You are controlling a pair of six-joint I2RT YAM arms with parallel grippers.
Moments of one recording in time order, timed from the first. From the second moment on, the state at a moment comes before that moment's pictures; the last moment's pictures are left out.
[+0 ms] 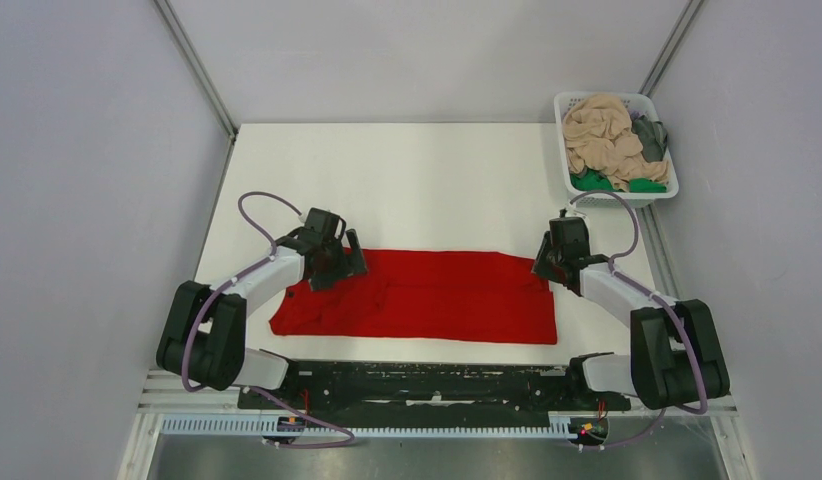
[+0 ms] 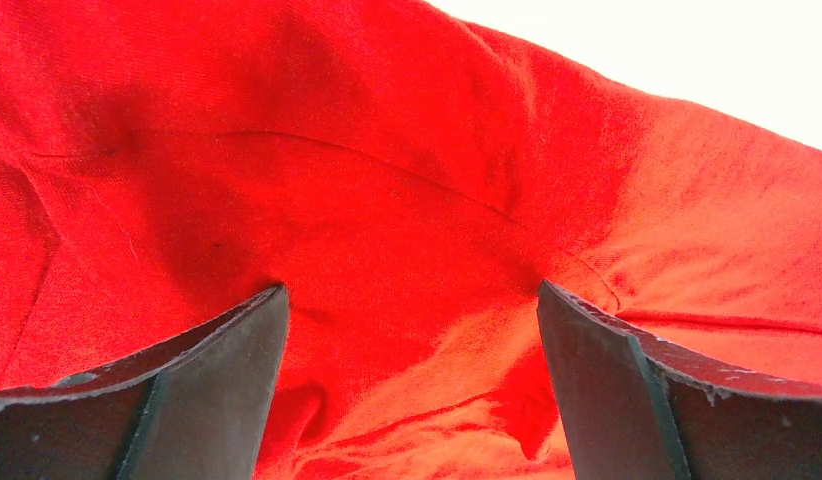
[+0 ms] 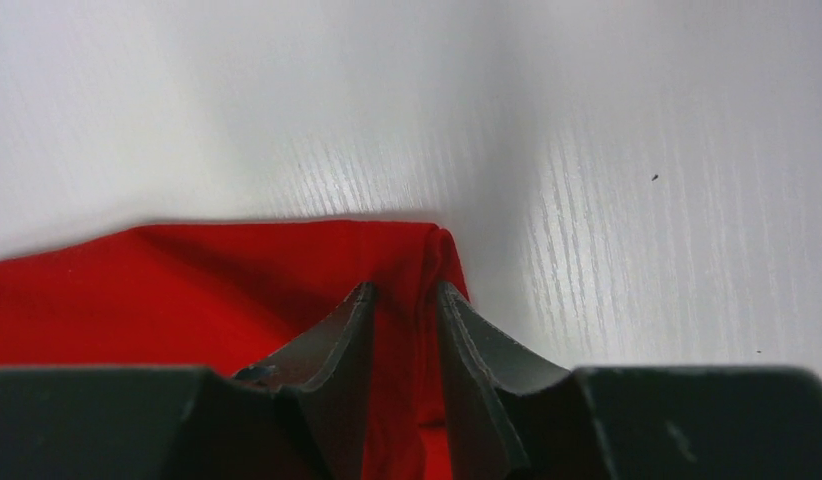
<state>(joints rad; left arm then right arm) -0.32 1.40 0.72 -0.42 0.00 -0.63 0.15 1.30 0.54 -0.17 0.14 0.46</state>
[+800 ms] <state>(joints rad) -0.32 1.41 0.72 -0.42 0.00 -0.63 0.15 1.36 0.68 -0.20 0.30 0.28</state>
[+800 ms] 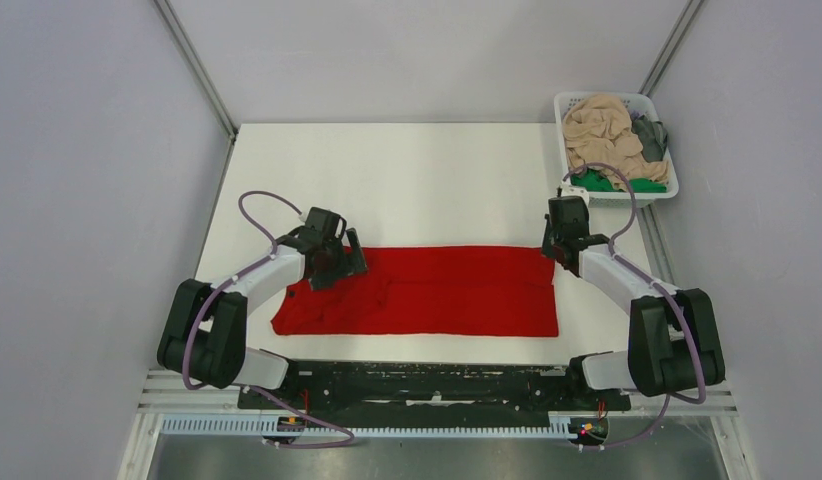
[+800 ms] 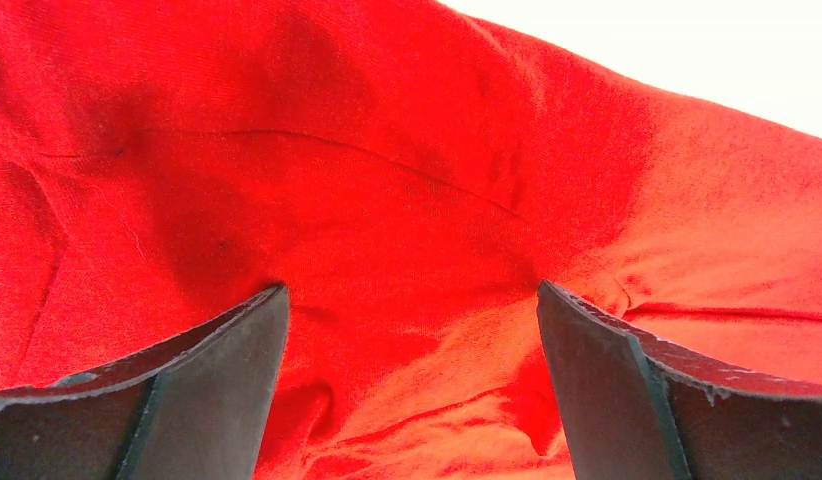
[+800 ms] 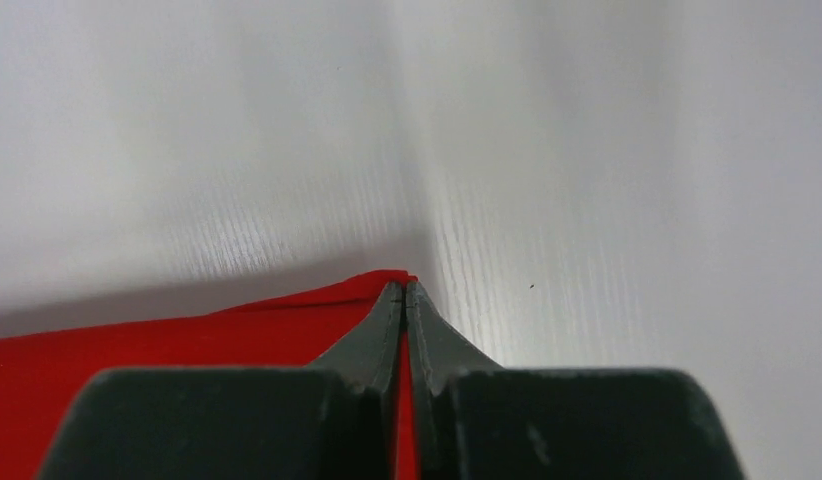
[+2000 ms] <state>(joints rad) -0.28 2.31 1.87 -0.53 0.03 -0.81 0.47 1.45 0.57 0.11 -0.18 0.16</state>
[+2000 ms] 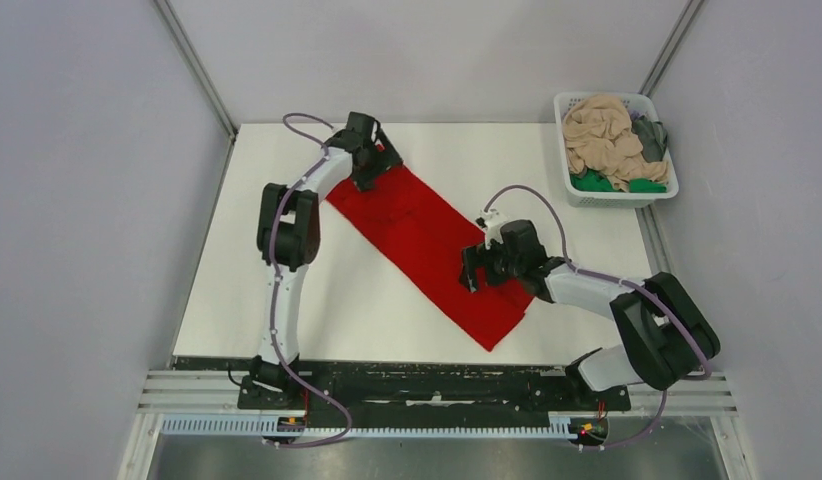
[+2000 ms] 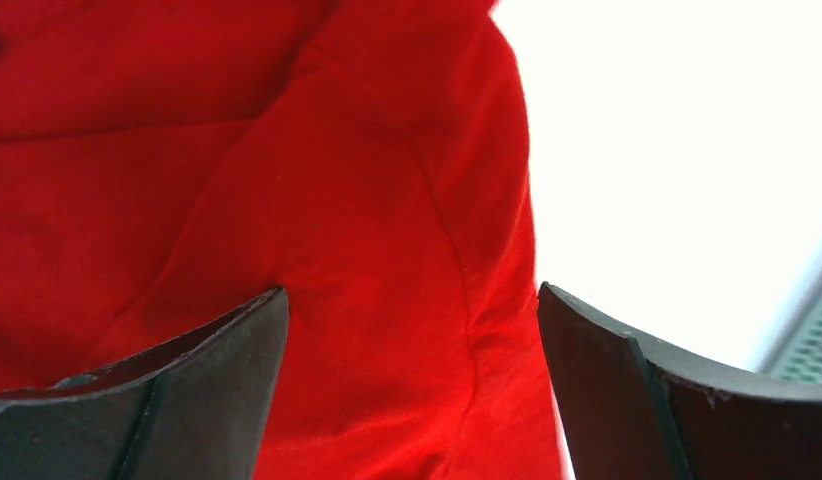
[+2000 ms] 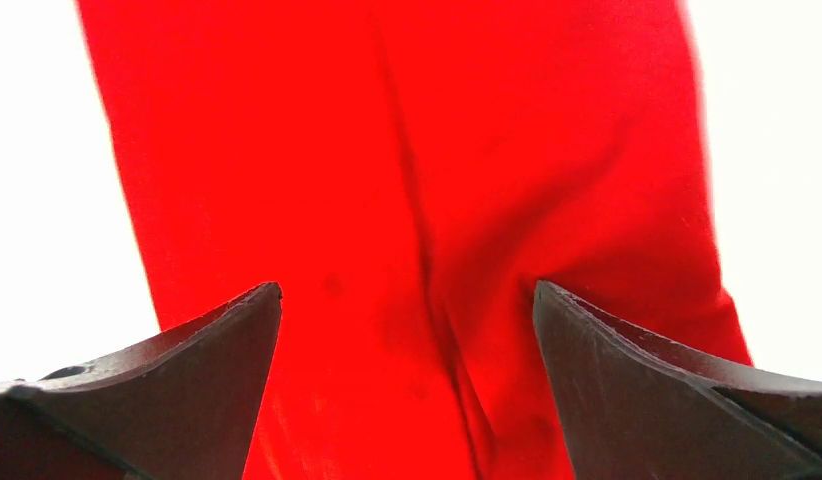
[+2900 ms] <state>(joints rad) -0.42 2.79 2.49 -0.08 0.14 -1.03 0.83 1.26 0.53 0.21 -0.36 0.12</state>
